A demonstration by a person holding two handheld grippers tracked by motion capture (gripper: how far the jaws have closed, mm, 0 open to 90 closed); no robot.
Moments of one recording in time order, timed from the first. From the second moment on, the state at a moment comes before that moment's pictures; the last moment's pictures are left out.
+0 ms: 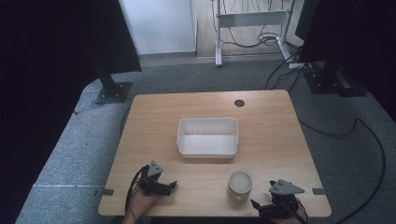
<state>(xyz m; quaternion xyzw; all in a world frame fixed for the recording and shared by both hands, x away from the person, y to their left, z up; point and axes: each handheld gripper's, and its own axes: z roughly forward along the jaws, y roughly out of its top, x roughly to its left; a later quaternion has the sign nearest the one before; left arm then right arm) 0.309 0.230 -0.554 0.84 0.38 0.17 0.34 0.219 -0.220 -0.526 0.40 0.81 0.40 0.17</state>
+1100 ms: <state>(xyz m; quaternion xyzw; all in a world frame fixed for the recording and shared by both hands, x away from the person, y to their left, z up) 0.309 0.230 -0.554 0.84 0.38 0.17 0.34 0.238 -0.180 -0.522 0.35 0.82 0.42 0.16</state>
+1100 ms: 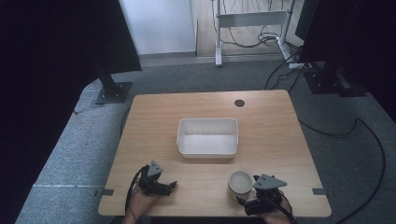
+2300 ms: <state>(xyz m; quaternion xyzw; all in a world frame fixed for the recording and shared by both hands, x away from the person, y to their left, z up) 0.309 0.230 -0.554 0.84 0.38 0.17 0.34 0.249 -0.157 -0.526 0.38 0.81 0.40 0.17</state>
